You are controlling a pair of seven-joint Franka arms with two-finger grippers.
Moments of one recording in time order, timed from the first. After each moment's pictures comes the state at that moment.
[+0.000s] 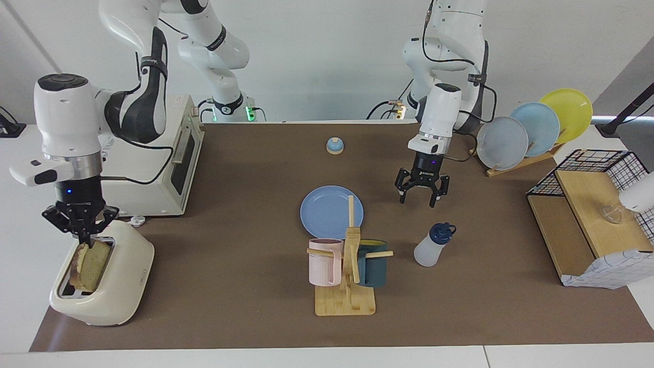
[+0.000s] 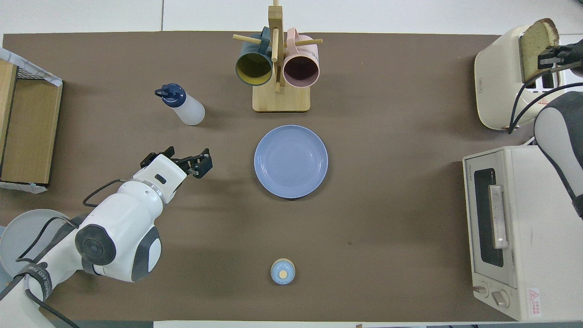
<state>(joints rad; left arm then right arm) -0.26 0.04 -0.11 -2.52 -0.03 3.21 -0.21 -0.14 0.26 -0.02 -1.64 -0.18 2.41 -0.25</state>
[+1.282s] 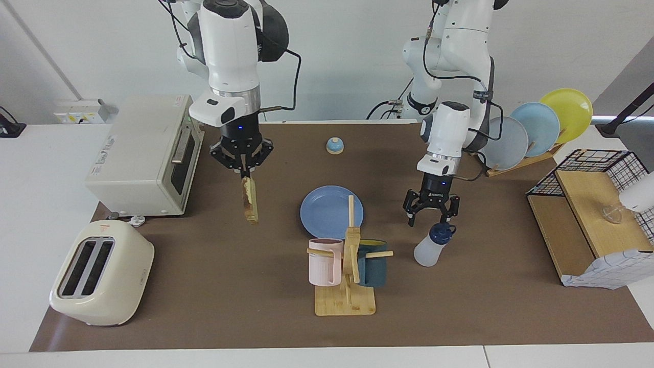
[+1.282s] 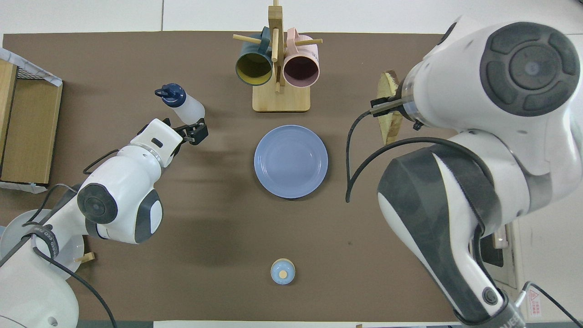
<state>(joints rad) -0.34 0.20 0.03 -2.32 -0.03 3.20 -0.21 0.38 0.14 0.01 -1.56 -0.13 1.91 0.26</state>
